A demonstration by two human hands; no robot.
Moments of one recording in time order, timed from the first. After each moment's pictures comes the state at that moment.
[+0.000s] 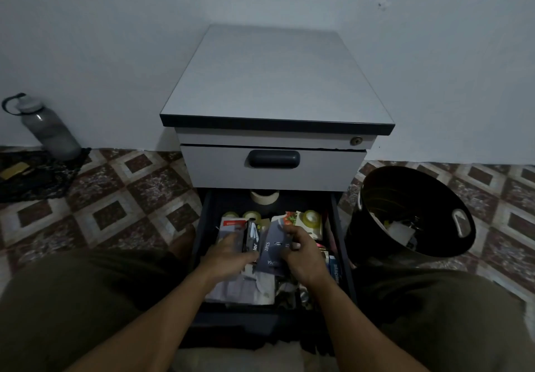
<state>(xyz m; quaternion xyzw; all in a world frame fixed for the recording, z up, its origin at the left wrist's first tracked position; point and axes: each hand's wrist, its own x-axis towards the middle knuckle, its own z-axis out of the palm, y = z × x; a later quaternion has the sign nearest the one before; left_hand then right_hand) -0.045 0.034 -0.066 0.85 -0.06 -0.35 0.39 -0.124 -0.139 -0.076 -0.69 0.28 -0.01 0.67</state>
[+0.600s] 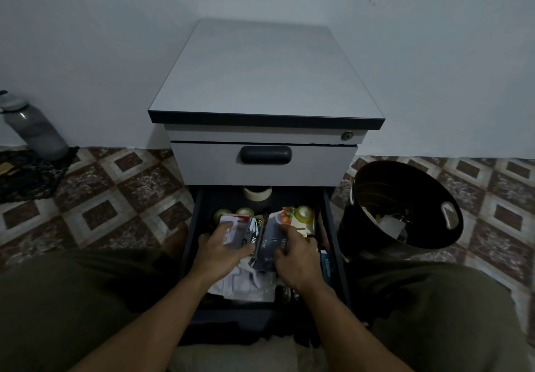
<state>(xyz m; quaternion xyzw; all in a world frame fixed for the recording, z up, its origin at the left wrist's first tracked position) -0.049 0.033 -0.076 0.84 -0.04 -0.26 0.48 -0.140 -0.132 -0.064 -0.89 0.25 0.00 0.38</state>
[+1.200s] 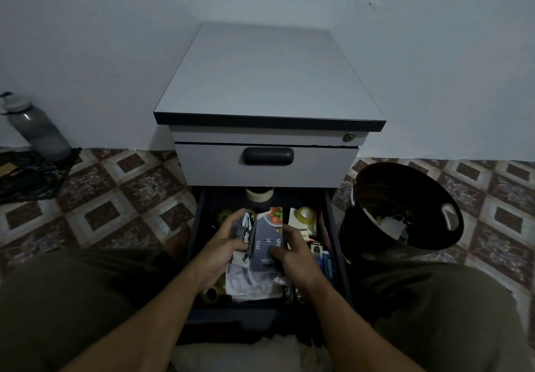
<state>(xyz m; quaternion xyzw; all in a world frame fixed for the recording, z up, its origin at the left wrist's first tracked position) -0.044 0.028 -0.069 0.64 -0.02 -0.37 0.68 -0.134 -0.128 -0.073 -0.66 0.29 0.01 0.69</state>
